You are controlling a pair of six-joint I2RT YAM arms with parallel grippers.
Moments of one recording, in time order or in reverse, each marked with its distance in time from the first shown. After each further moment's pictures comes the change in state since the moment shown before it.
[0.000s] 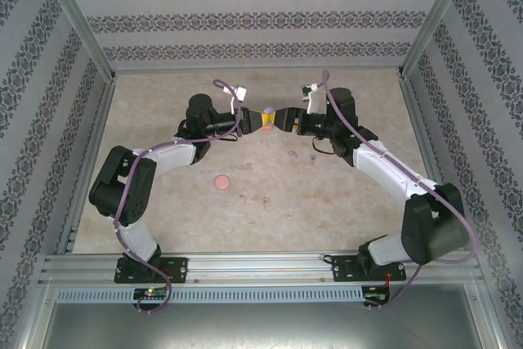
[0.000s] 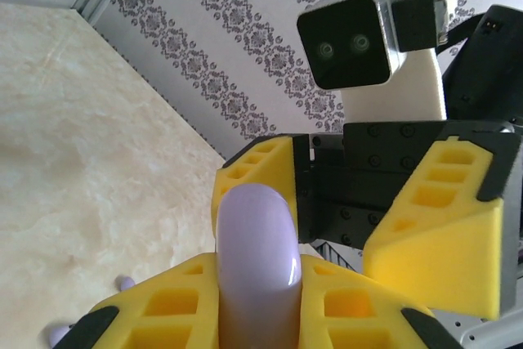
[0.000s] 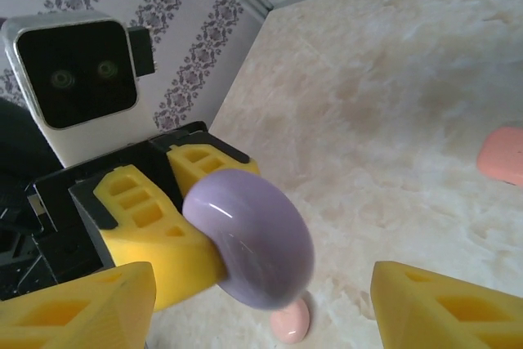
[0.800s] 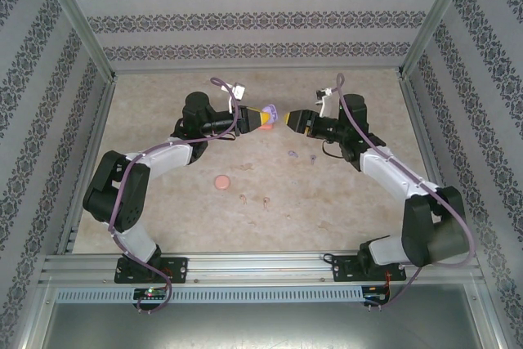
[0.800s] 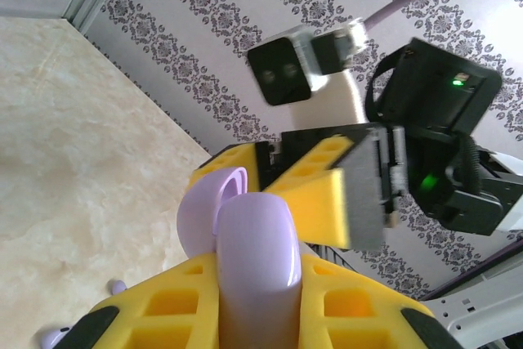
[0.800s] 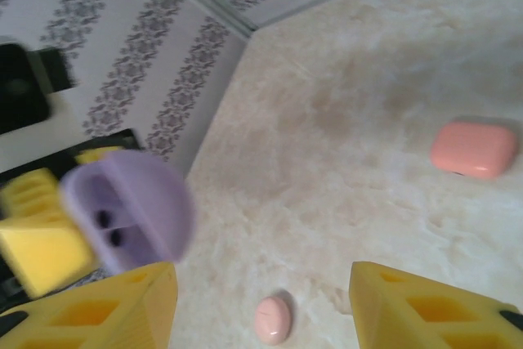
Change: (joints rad) left arm 0.001 -0.056 0.000 -0.044 0.010 0.023; right arm -0.090 -0.044 -0.115 0.110 -0.058 0.049
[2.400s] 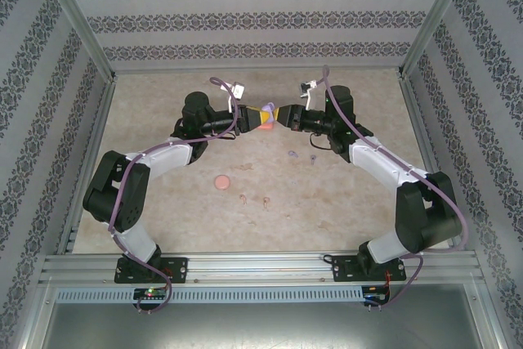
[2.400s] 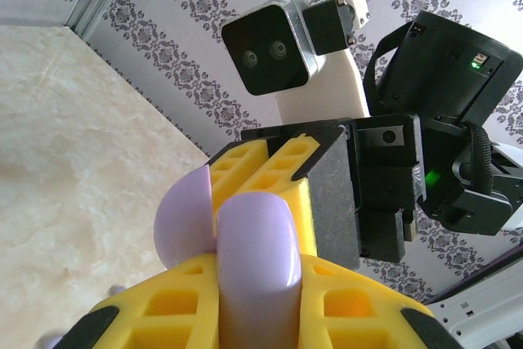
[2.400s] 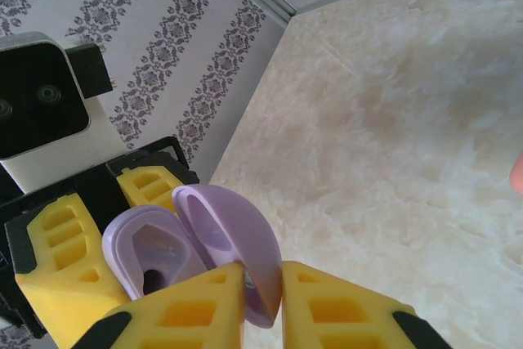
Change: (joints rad) left arm -0.001 0.000 0.000 0.015 -0.008 -0.002; right arm 0.069 0.113 0.116 0.022 -0.021 0.032
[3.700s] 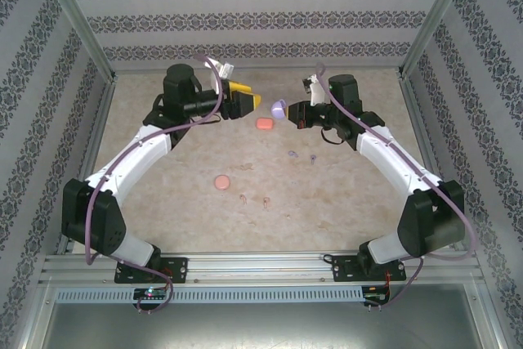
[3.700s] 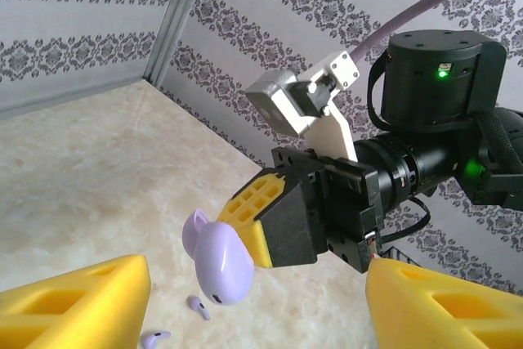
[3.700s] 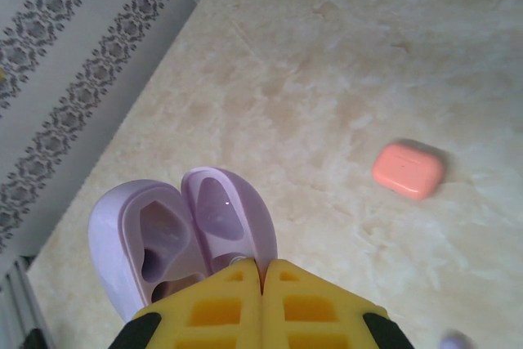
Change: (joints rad) left arm 0.051 -0.190 0.288 -0.686 -0.093 0.387; right arm -0.027 -0.036 0.193 -0.481 0.180 -0.400
